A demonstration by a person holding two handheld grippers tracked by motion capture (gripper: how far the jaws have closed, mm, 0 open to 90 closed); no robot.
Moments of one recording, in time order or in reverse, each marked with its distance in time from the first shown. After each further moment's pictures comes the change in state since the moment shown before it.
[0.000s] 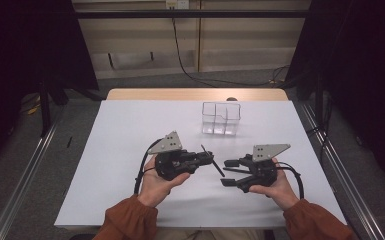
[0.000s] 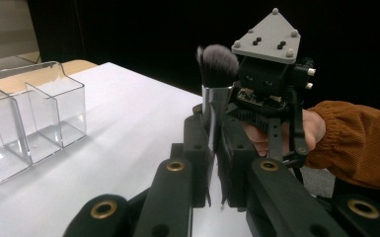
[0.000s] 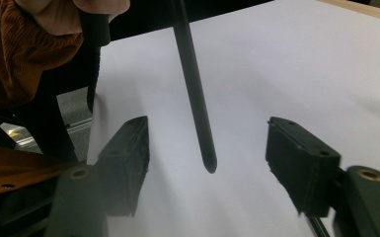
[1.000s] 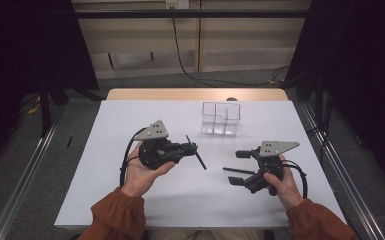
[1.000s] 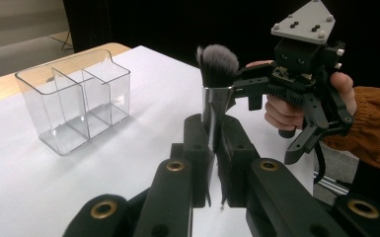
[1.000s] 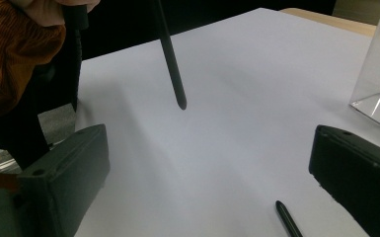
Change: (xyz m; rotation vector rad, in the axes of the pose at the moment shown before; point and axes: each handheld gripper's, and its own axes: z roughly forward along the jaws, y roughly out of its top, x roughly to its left) left arm 0.018 0.024 -0.030 0.104 0.084 0.014; right arm -0.005 0.002 -0.013 -0.047 -0.080 0.046
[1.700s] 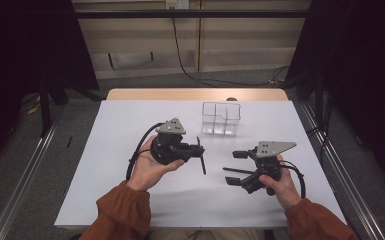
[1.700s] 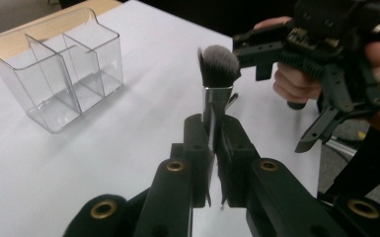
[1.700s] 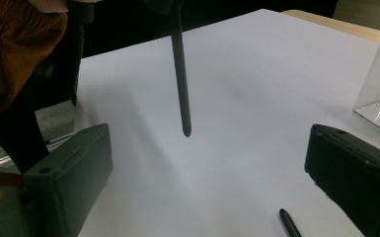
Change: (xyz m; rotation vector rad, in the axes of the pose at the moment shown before) left arm -0.001 0.013 0.029 0.206 -0.004 0.014; right arm 0.004 0.004 0.006 0.008 -0.001 -0.024
